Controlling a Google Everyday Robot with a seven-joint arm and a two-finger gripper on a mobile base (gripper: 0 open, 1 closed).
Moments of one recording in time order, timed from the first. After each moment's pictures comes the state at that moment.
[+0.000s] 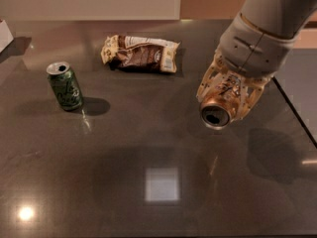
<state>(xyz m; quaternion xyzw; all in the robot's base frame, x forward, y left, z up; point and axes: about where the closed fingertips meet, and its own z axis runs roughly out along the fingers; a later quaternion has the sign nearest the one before) 0.428 -0.119 0.951 -0.97 0.24 0.00 0.11</state>
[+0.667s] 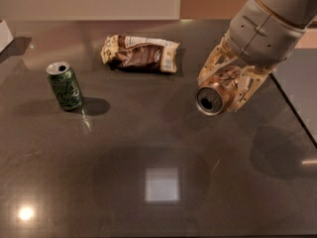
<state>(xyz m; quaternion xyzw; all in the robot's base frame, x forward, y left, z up) 0.442 -0.117 0.968 -0.92 0.36 0.03 0.17</state>
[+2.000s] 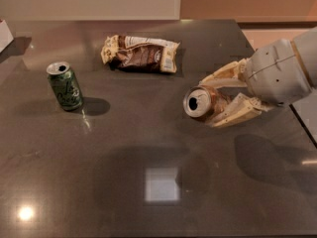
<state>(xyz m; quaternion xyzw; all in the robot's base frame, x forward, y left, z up) 0.429 -0.103 0.949 -0.74 0.53 0.13 0.38</state>
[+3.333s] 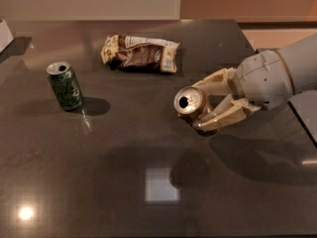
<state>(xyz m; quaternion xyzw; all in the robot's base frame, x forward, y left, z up) 0.433 -0.083 0.935 -0.68 0.54 0.29 0.40</state>
